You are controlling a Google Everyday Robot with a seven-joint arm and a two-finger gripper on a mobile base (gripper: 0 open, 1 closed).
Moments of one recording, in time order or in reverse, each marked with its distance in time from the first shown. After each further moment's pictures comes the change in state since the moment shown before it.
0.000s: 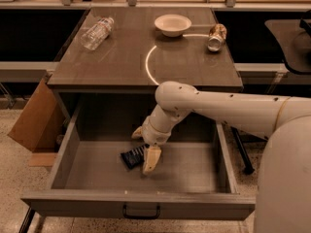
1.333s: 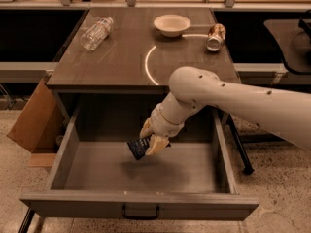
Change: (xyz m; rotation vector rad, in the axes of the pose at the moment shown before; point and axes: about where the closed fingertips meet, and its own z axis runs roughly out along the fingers) arm -0.018 0.015 -0.078 0.144 0.033 -0.079
